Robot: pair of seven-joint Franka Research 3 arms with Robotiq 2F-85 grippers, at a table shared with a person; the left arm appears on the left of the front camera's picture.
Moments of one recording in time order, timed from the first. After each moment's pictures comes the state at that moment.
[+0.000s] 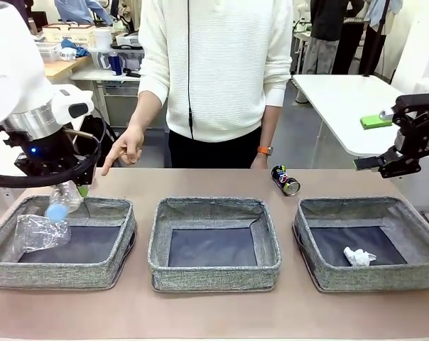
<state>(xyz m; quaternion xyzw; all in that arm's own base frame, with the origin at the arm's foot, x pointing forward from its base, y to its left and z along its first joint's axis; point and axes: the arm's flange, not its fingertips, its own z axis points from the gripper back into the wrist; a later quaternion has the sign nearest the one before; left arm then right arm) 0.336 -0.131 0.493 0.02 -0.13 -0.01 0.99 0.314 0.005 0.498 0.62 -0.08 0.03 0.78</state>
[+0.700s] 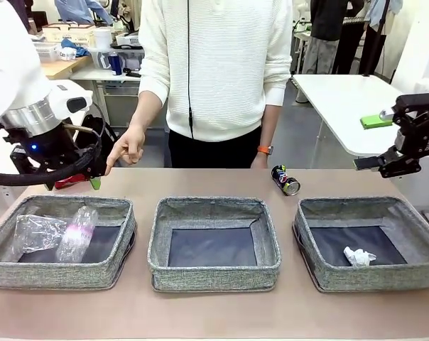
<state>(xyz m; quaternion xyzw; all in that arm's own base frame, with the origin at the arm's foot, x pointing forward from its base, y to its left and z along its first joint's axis) 0.337 -0.133 0.502 -0.01 -0.14 0.00 0.99 0.314 0.005 0.498 0.62 -0.08 0.03 0.78</state>
